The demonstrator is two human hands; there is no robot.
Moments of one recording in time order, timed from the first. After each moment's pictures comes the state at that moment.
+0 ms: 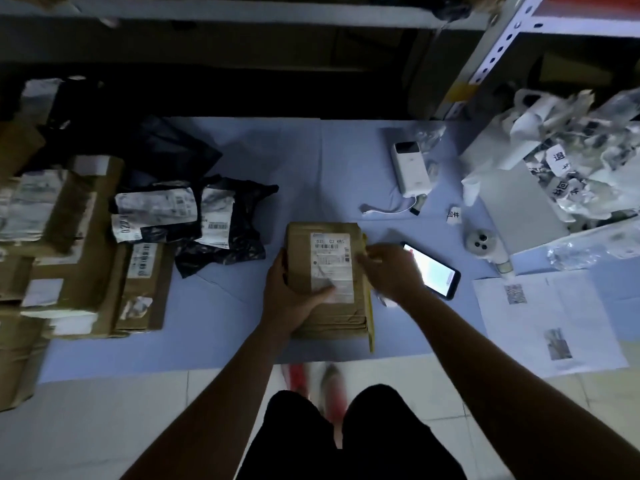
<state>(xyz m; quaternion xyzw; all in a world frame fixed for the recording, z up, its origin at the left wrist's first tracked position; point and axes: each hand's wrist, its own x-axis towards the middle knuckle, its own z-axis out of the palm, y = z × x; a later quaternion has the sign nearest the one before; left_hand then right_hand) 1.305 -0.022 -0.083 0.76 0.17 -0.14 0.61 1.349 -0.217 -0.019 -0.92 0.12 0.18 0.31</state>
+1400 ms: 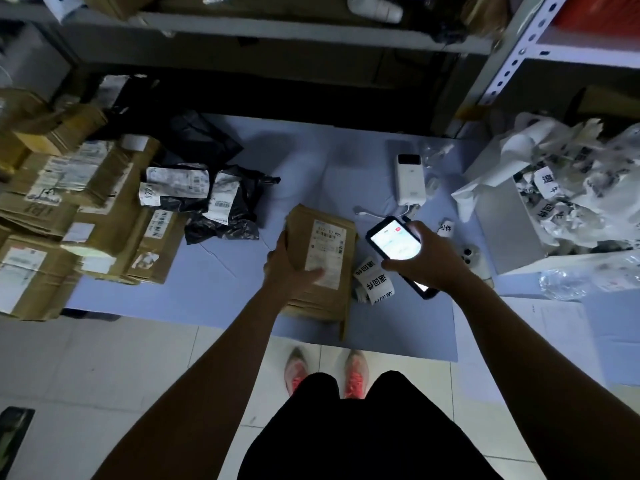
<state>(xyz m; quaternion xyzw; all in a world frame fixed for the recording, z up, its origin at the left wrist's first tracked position) 1.306 -0.080 -0.048 0.83 0.27 -0.17 0.47 1.361 -0.352 0.010 -0.93 -0.02 0.21 0.29</state>
